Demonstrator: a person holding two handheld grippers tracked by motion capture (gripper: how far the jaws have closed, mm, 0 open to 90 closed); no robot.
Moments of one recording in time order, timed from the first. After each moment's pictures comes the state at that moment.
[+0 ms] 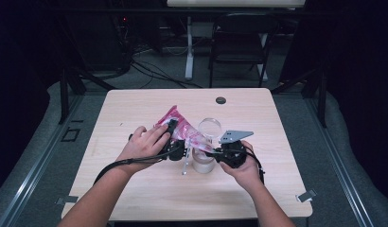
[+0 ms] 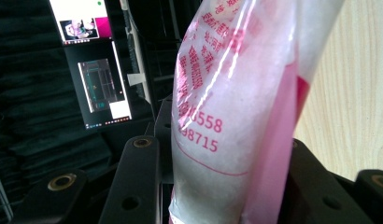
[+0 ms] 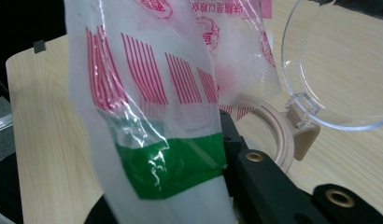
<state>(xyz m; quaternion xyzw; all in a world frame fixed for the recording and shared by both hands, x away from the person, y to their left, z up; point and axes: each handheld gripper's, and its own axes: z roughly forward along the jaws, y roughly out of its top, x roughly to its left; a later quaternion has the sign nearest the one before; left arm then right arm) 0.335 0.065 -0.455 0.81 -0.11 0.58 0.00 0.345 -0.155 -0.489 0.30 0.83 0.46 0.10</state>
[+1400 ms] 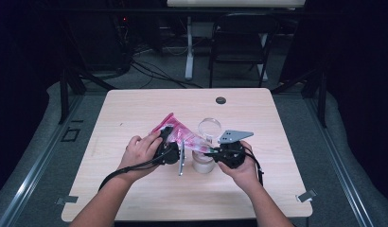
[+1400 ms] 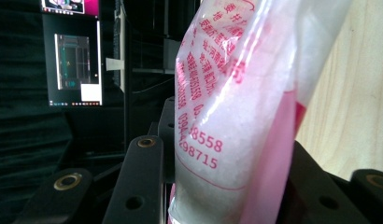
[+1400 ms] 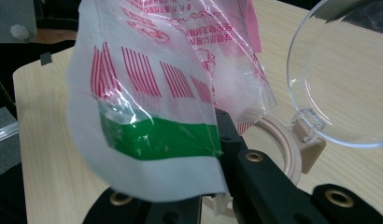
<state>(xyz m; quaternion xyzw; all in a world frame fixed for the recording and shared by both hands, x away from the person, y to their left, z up) 0.331 0.080 -0.476 0.83 -0.02 0.55 0.07 0.341 -0.150 -0.485 0.29 0.82 0.48 0.11</state>
